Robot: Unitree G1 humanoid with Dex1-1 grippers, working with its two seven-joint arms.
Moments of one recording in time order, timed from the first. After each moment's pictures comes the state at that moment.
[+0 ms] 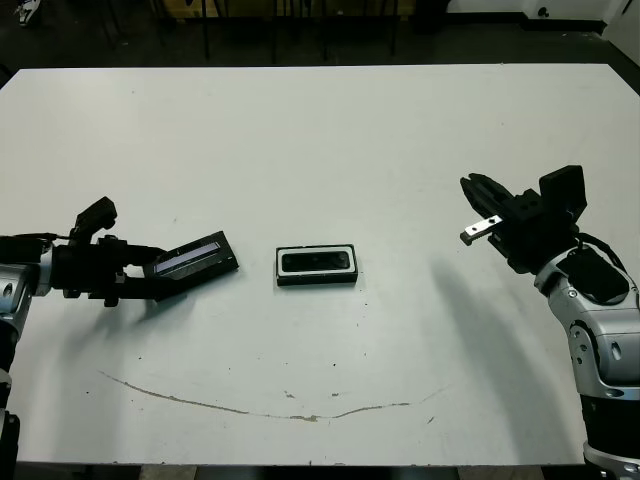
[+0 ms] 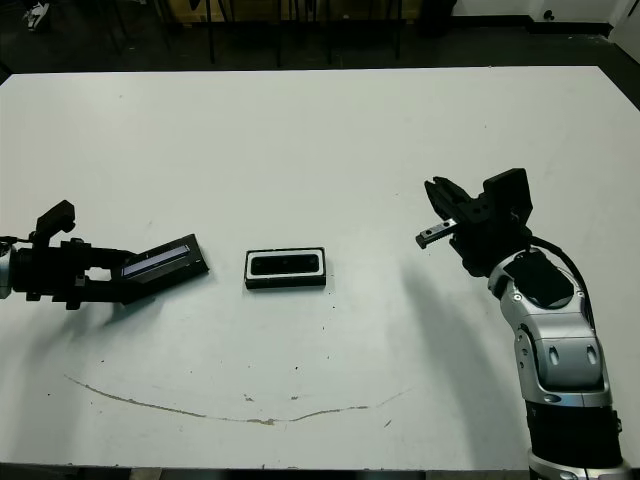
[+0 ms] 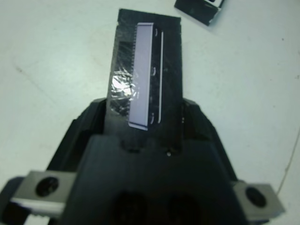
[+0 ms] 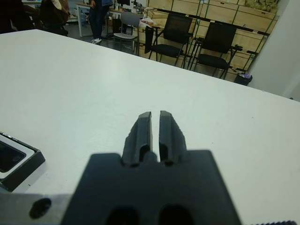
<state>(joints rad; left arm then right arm) -0.47 0.79 -0.07 0.68 -0.19 0.14 -1.40 -0.22 -0.45 -0.09 -0.17 0.21 0.38 0.42</state>
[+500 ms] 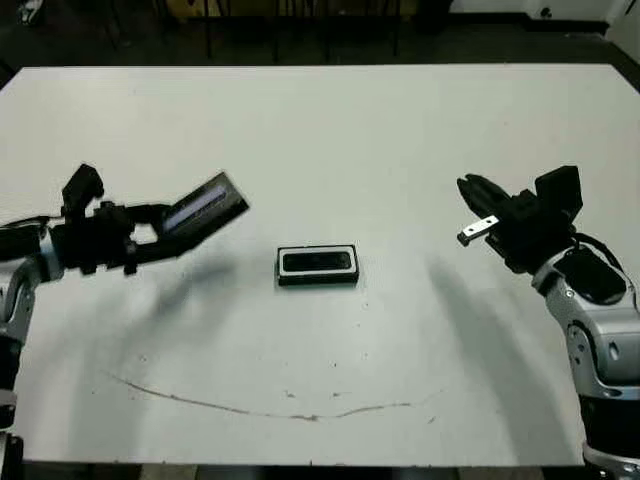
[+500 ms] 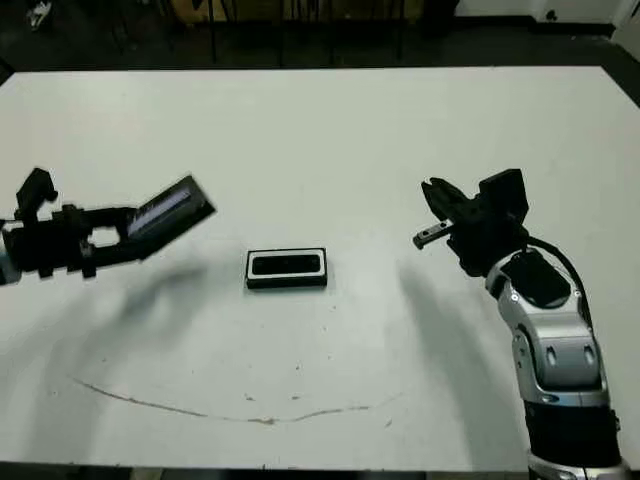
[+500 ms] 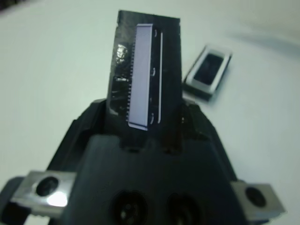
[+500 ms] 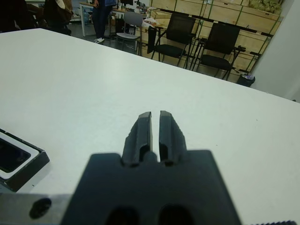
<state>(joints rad) -0.38 0.72 0.08 0.25 -0.37 0.26 -1.15 -0.22 -0.45 -0.07 -0.18 0.20 0.38 0.42</state>
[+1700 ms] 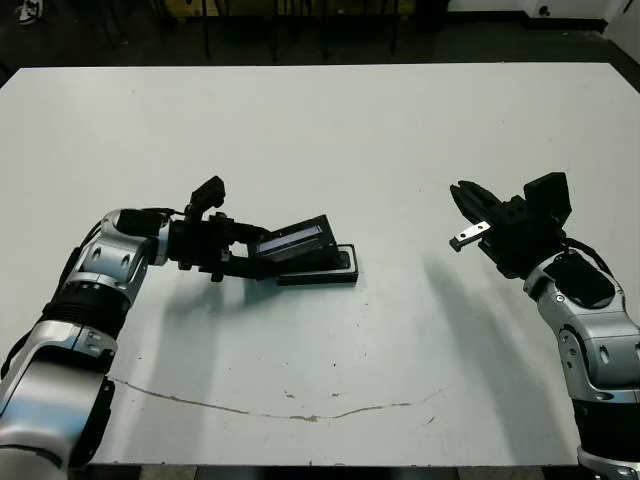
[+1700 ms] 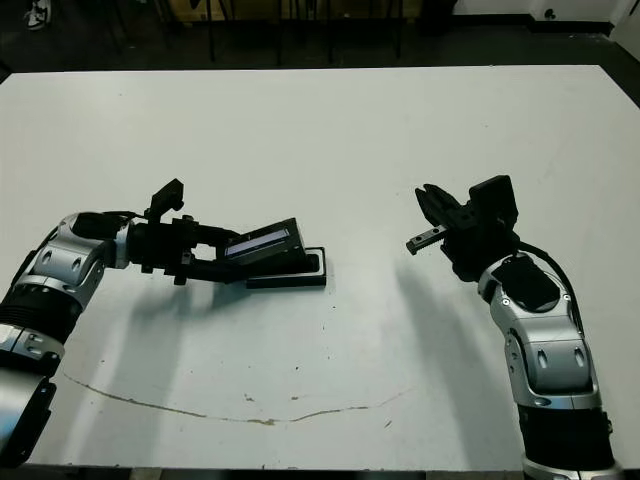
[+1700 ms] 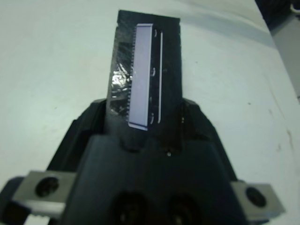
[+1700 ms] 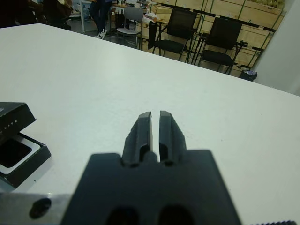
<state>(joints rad) -0.66 0.49 -0.22 0.67 -0.21 0.17 -1.42 -0.21 -0.44 -0.06 -0.17 0.19 0.38 0.41</state>
